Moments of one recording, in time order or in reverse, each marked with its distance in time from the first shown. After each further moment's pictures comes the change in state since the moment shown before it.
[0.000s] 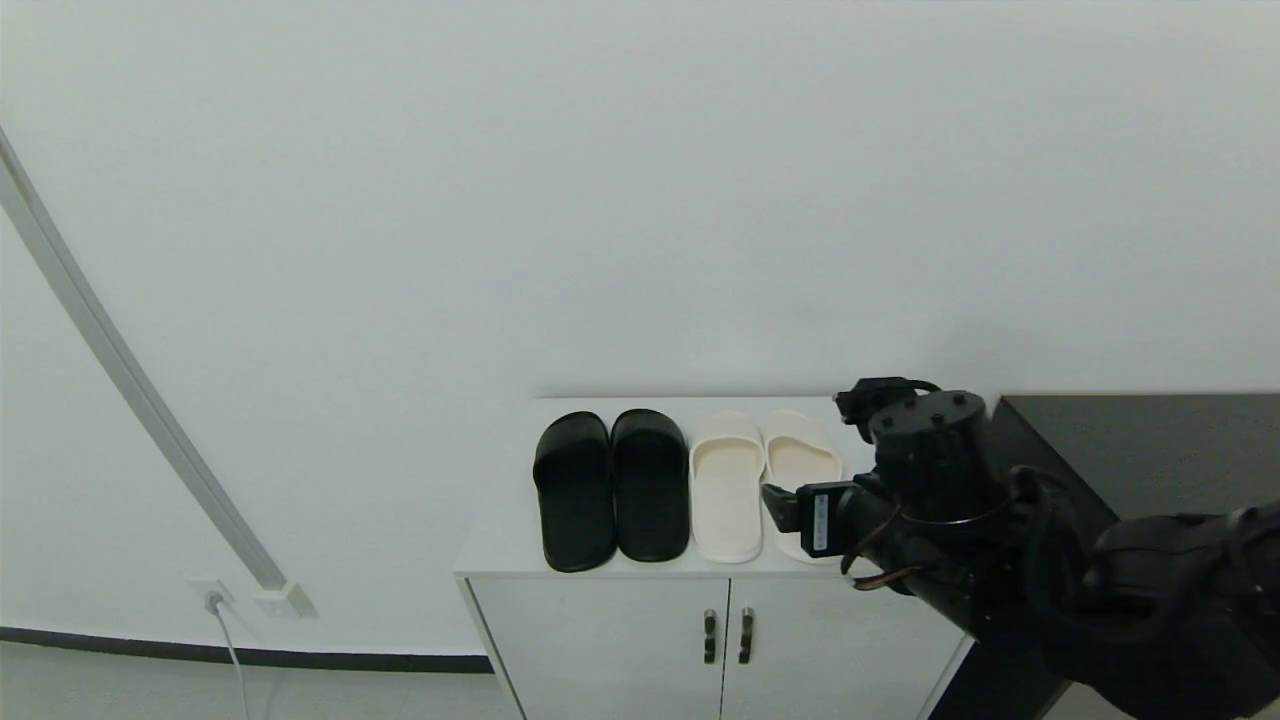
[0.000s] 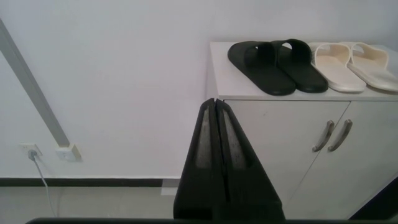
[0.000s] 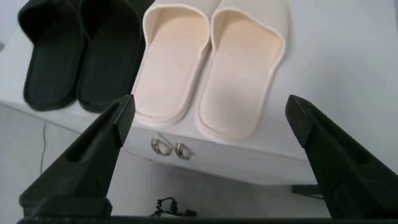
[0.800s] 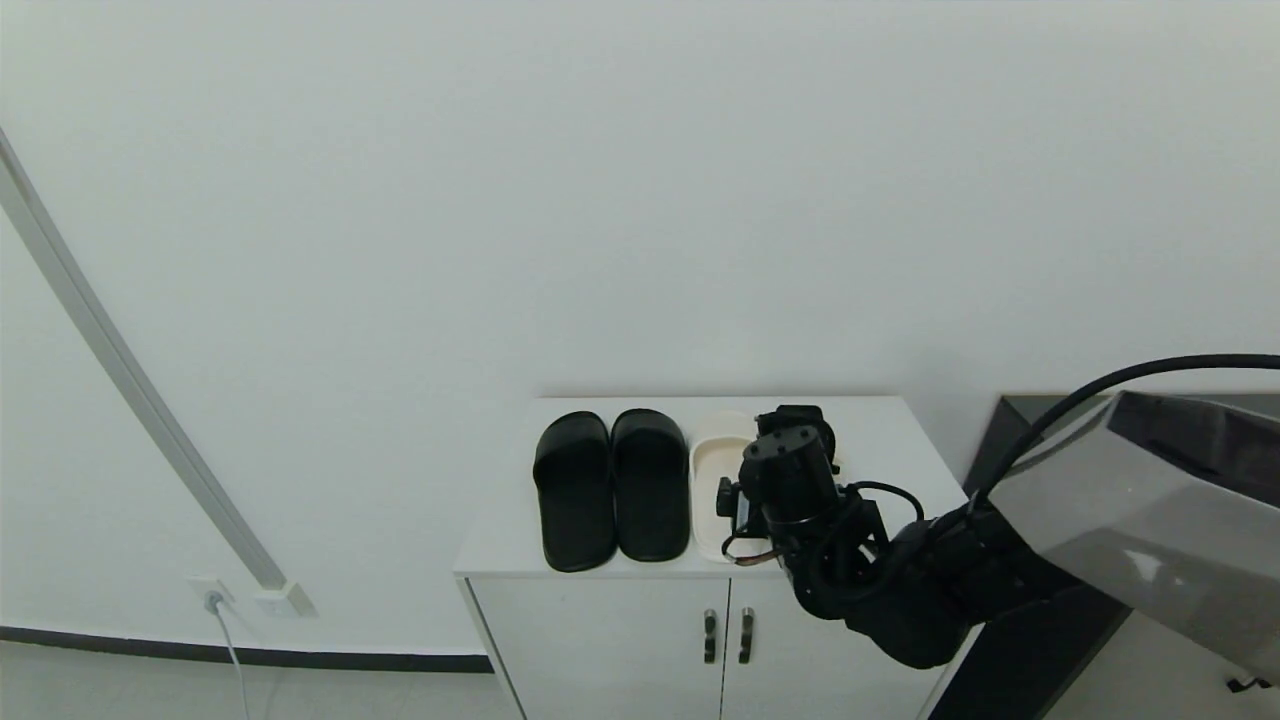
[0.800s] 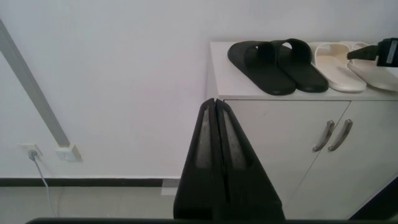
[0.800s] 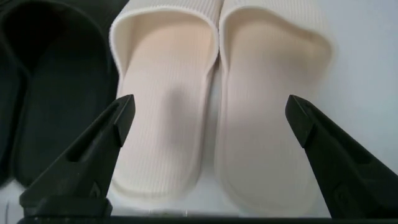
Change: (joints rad) left arm 0.000 0.000 0.000 0.000 -0.001 0.001; right arm -0.019 0.382 -0.266 -0.117 -0.166 0.044
